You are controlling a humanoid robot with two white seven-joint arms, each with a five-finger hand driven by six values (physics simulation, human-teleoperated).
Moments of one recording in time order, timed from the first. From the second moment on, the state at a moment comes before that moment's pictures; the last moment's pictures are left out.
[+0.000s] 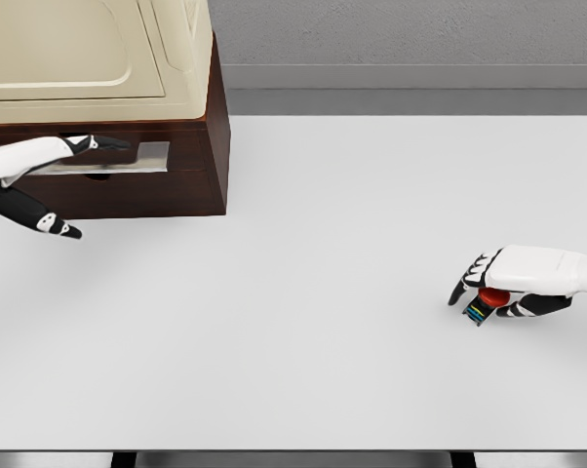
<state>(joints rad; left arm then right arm) -1.00 1.30 -1.25 -1.70 0.42 -0.29 -0.25 -0.35 -1.10 0.57 -1.62 0.12 -0.61 0.61</state>
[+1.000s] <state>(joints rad) -0.83 1.35 -1.12 -1.75 0.47 -0.29 -0.32 -0.47 -1.05 0.57 -1.61 0.12 -0.61 0.61</state>
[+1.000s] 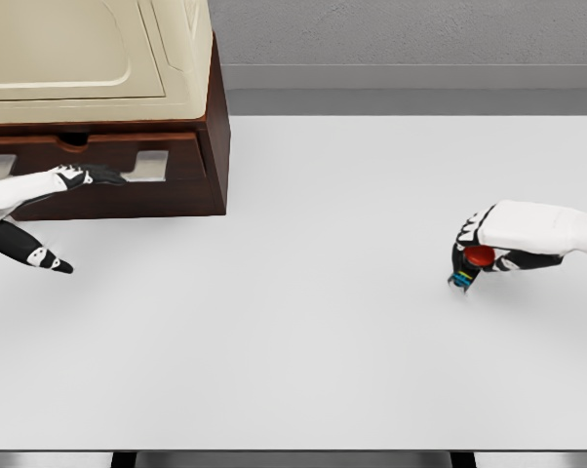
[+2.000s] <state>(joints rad) -0.69 1.49 -1.09 -1.79 0.74 -0.45 -0.40 -0.86 -0.79 0.80 -1.58 0.13 -0.61 0.61</state>
